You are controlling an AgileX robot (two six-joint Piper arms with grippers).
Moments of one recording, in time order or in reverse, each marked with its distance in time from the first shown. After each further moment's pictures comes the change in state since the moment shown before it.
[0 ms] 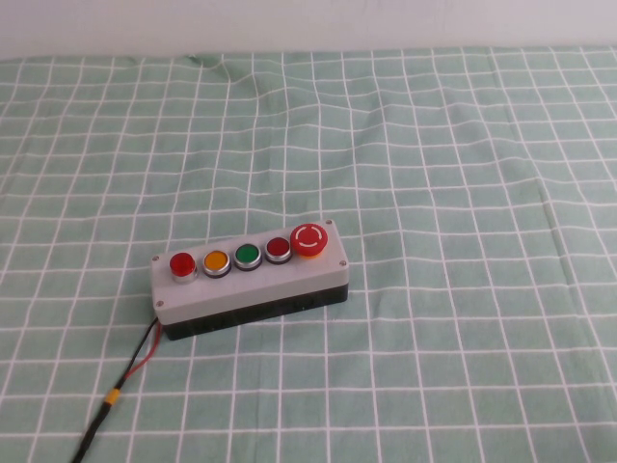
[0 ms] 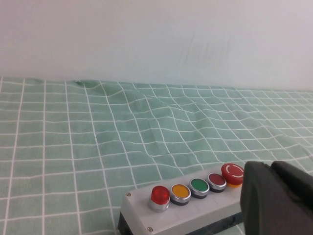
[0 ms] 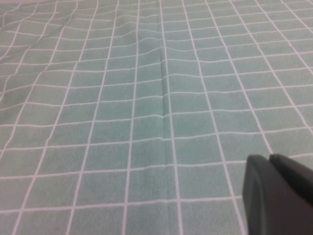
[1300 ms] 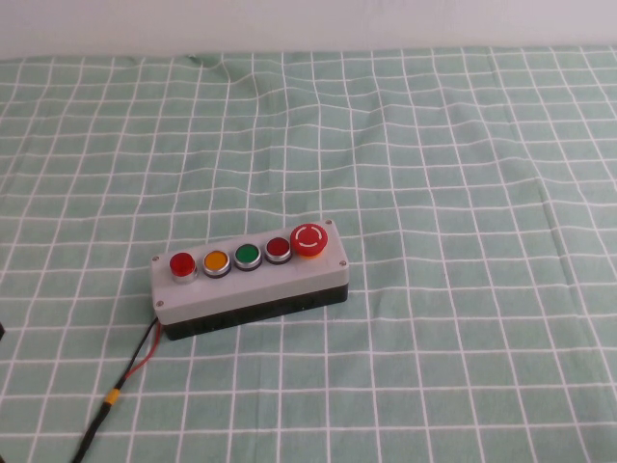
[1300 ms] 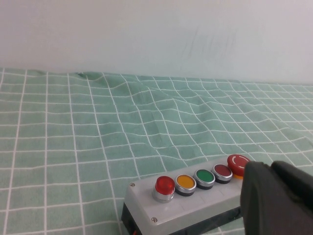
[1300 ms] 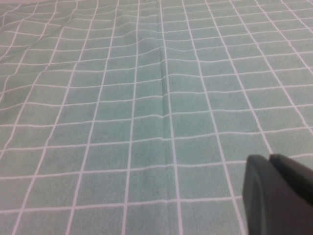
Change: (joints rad) right arm 0.000 0.000 0.000 0.000 0.000 0.000; left arm 0.000 -0.007 0.066 0.000 -0.047 0.002
